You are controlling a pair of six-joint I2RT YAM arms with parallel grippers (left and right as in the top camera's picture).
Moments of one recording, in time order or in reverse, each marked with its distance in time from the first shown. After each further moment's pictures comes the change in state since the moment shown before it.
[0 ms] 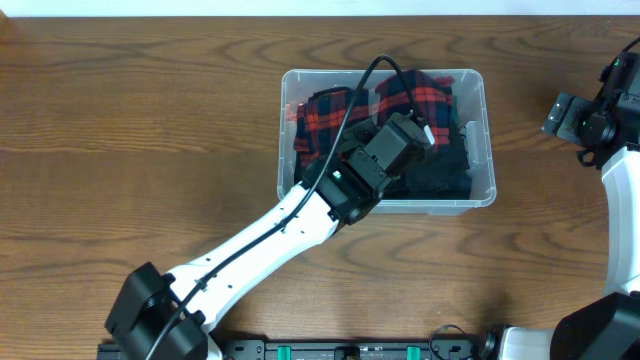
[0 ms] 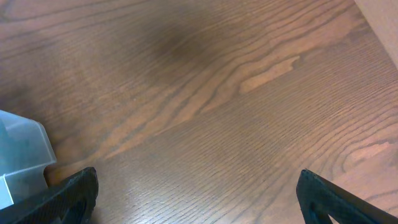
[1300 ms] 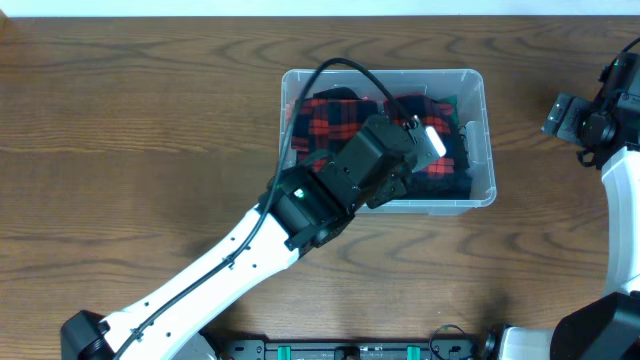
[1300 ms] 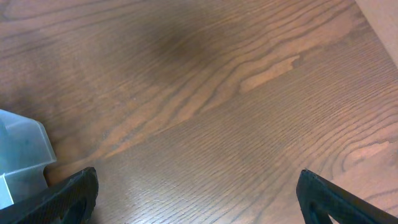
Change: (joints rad) left arm -0.013 -0.189 0.014 -0.050 0.315 -0.101; right arm 0.000 0.000 0.000 -0.003 0.000 0.000
